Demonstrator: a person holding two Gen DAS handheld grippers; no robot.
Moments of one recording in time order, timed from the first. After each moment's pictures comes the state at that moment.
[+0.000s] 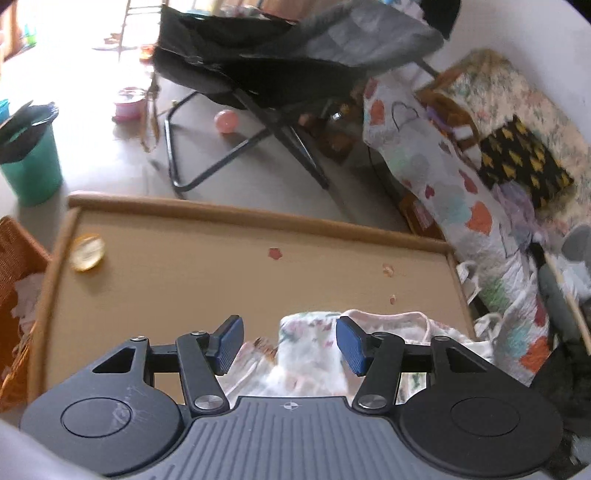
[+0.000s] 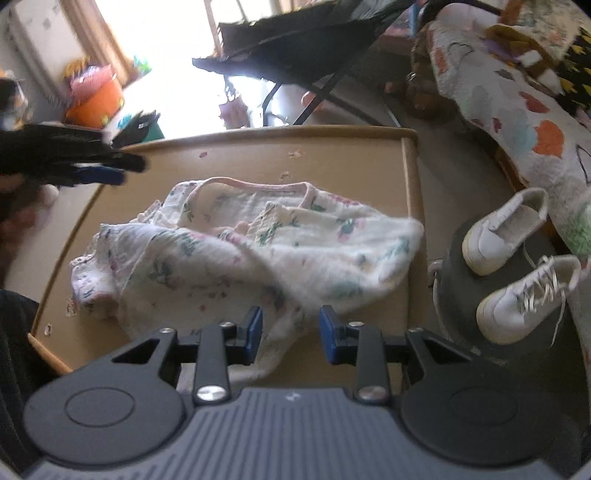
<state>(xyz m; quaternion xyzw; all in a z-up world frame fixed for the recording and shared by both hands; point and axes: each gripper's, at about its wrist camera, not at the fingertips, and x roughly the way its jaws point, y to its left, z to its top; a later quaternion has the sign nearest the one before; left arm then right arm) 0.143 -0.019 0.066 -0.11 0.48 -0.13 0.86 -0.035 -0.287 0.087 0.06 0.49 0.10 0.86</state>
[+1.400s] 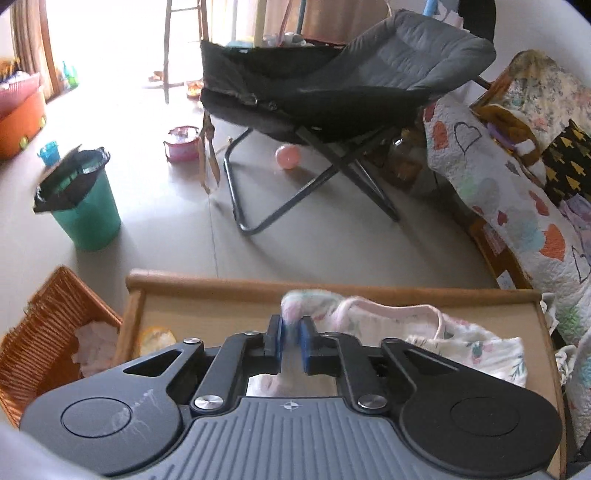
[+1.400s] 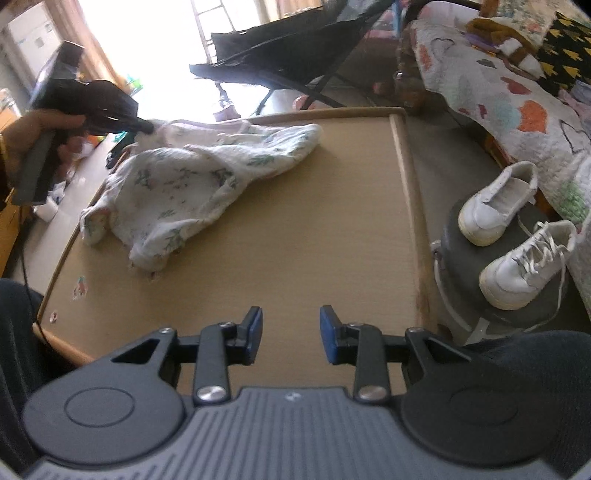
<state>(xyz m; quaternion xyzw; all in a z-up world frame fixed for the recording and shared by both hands) 0.189 0.016 0.093 -0.06 0.45 -0.03 0.89 -0.069 -0.282 0.072 0.07 0.48 0.10 0.87</state>
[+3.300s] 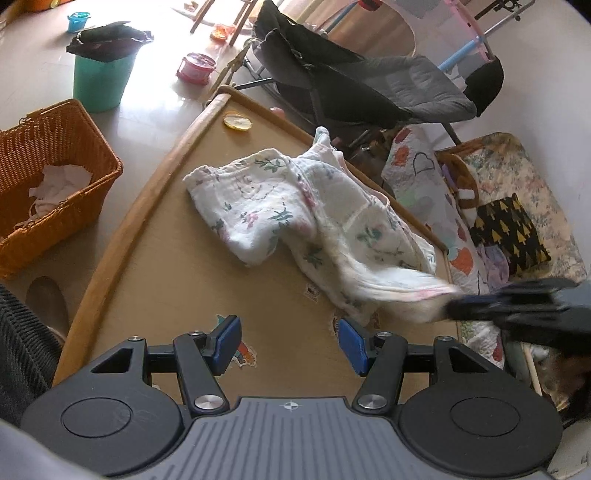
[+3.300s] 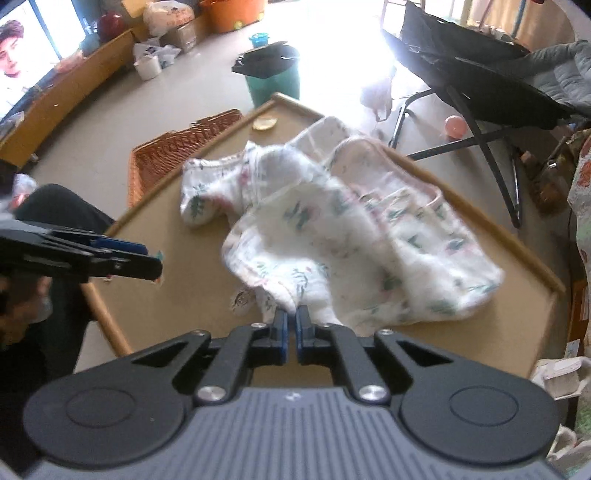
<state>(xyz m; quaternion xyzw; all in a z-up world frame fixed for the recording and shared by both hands) -0.048 0.083 0.005 -0.29 0.43 -0.09 0.85 0.030 -0.156 0.129 -0.15 0.52 0.31 0.78</state>
